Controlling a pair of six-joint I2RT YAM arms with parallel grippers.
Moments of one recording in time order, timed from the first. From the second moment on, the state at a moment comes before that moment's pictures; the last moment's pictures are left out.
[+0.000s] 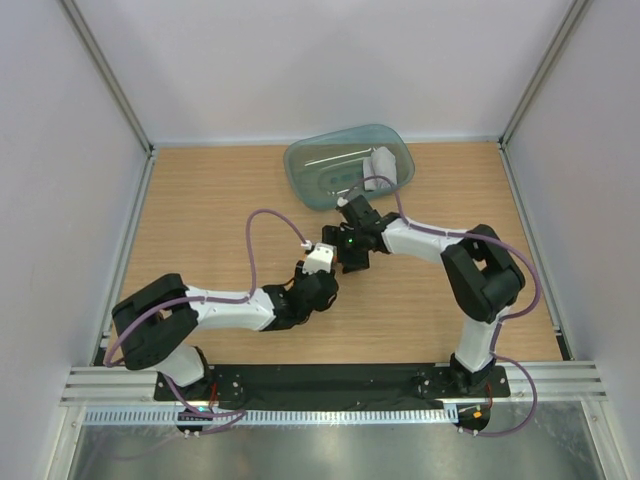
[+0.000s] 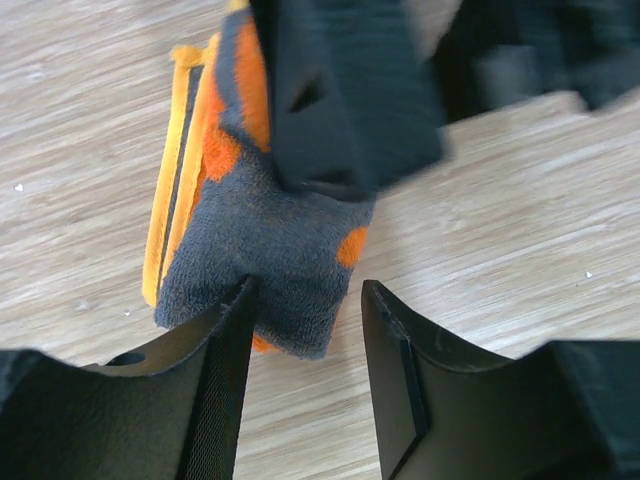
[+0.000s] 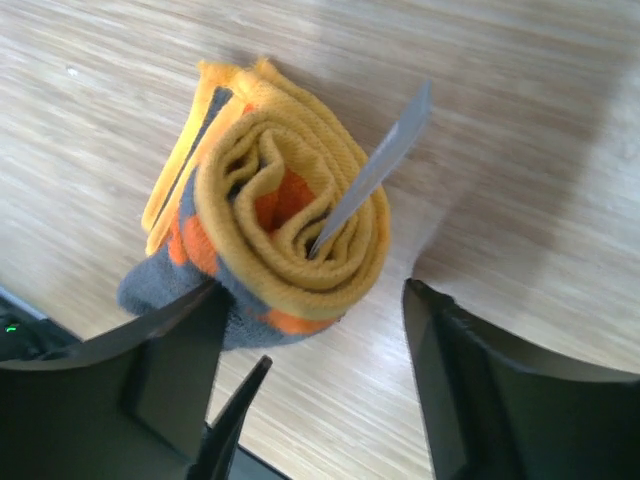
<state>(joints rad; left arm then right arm) -1.10 1.57 0.72 0.03 -0.61 -0.53 0.64 1.86 1.19 -0.39 -0.25 0.58</state>
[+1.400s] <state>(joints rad) -0.75 1.33 0.75 -0.10 -0.23 -0.54 0.64 1.84 0.82 0.35 -0.25 1.00</state>
